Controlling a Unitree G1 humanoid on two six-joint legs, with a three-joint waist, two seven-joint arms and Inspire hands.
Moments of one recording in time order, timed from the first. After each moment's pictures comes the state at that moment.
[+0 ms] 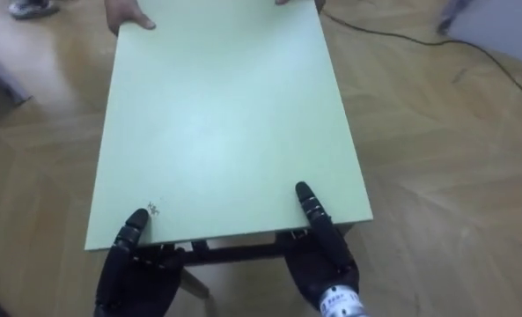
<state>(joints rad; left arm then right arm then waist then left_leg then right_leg) 0.46 0.27 -0.42 -0.02 -1.56 -0.20 -0.05 0.30 -0.31 0.44 0.04 1.57 -0.16 0.04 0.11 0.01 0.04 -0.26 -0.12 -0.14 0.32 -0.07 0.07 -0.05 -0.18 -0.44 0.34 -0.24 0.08</state>
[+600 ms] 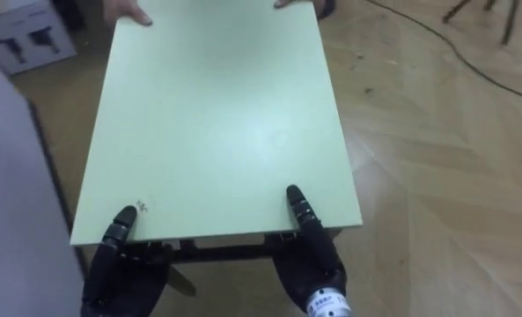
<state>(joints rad) 0.46 0.27 -0.38 -0.06 -1.52 -0.23 -0.03 0.29 -0.25 0.47 0.05 1.57 -0.19 0.04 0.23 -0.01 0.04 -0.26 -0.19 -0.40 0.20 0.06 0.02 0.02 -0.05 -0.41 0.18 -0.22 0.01</state>
